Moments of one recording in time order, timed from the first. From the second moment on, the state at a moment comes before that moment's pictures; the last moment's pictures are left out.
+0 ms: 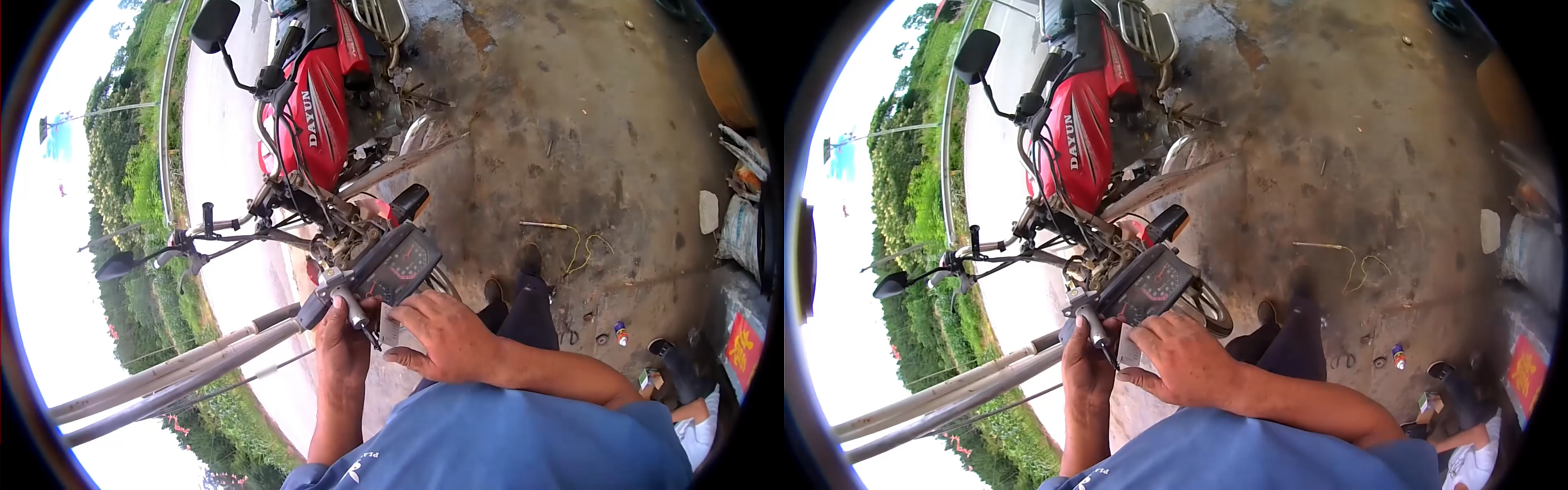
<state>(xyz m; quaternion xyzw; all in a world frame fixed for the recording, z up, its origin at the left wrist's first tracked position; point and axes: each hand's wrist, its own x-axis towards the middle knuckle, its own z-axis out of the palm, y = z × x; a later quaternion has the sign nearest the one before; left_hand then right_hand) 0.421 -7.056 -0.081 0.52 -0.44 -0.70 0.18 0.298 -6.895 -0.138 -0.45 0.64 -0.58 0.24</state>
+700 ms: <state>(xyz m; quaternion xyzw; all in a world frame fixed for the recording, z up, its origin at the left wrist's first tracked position) 0.431 -7.063 -0.106 0.47 -0.33 -0.75 0.32 0.303 -6.962 -0.140 -0.48 0.55 -0.51 0.45</state>
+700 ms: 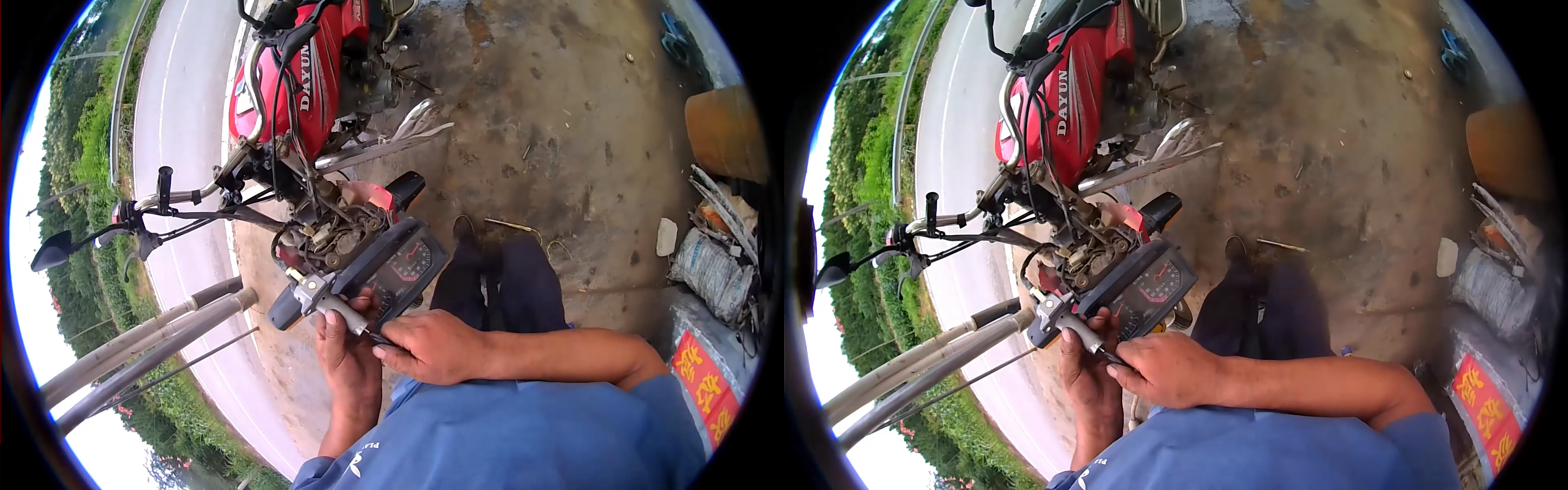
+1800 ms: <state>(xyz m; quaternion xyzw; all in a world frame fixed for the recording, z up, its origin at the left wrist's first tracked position) 0.317 -7.045 -0.085 0.68 -0.35 -0.34 0.54 -0.077 -7.033 -0.068 -0.37 0.51 -0.51 0.59</state>
